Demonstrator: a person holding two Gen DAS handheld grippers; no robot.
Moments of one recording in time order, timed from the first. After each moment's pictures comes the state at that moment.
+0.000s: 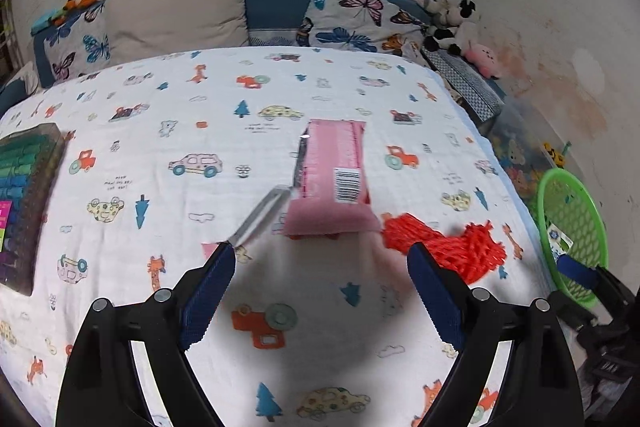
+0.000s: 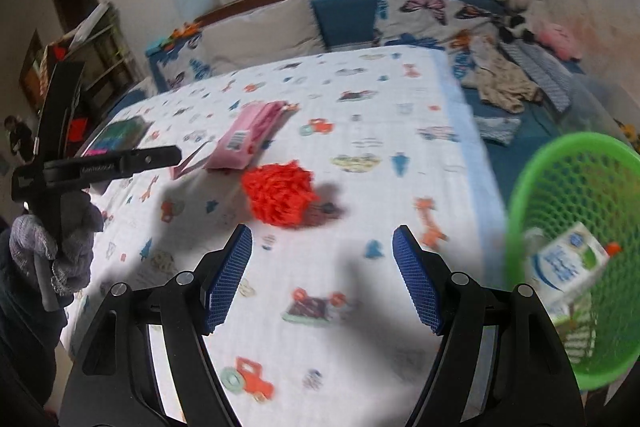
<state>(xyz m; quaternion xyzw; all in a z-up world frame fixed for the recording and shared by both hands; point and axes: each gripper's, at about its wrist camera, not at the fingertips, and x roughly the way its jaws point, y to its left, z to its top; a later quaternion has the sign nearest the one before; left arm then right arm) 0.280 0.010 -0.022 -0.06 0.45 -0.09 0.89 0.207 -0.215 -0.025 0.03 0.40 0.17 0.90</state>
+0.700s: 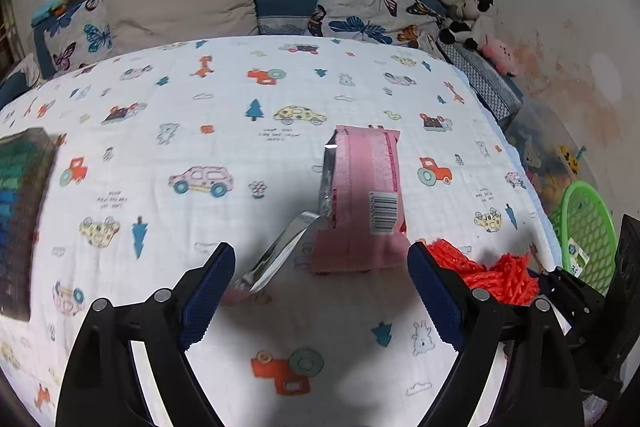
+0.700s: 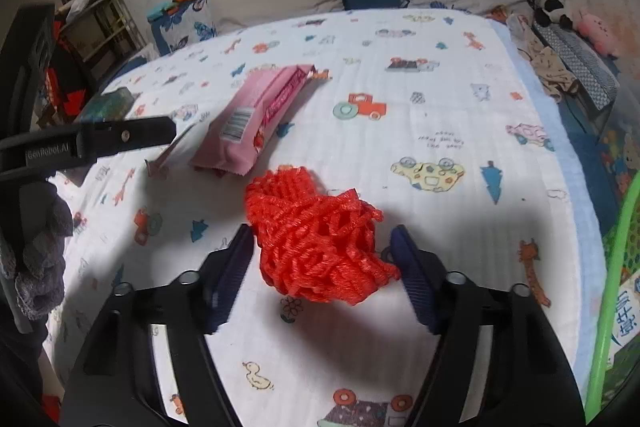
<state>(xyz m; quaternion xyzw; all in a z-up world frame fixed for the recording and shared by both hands) 0.326 0.017 -0.037 -0.05 0.48 -0.08 0.87 0.279 -0.161 -0.075 0.01 0.45 0.19 0.87</state>
